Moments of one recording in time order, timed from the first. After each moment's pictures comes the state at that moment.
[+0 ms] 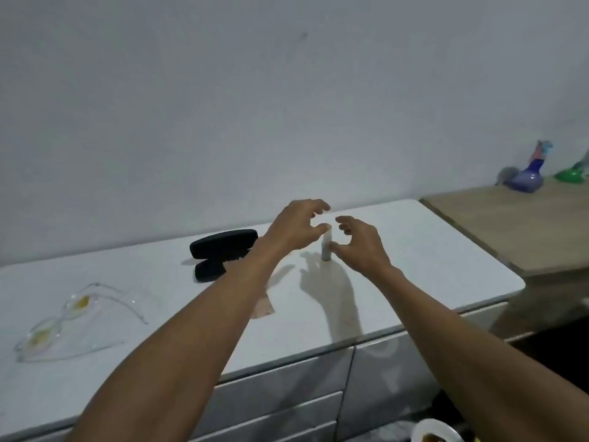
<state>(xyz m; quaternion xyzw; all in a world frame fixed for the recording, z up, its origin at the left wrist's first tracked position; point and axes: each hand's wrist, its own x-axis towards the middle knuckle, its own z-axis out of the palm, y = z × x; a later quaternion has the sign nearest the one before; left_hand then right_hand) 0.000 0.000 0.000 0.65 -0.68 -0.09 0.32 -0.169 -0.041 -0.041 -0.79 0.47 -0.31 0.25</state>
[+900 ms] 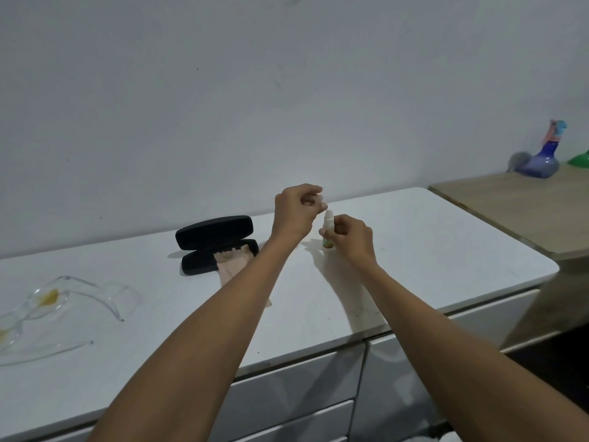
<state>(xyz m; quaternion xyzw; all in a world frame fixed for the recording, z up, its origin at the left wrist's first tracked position) -0.004 -0.024 -0.053 0.61 -0.53 -0.15 0.57 -0.137 -0.064 -0.109 -0.69 0.46 -0.42 0.37</state>
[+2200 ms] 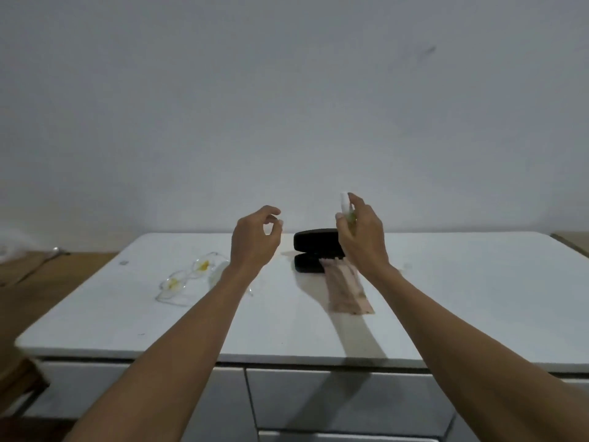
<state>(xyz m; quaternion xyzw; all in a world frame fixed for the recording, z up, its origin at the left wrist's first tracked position) 0.180 0.176 -0.048 0.72 -0.44 0.13 0.52 0.006 0.046 -0.044 -0.79 0.28 -0.49 0.26</state>
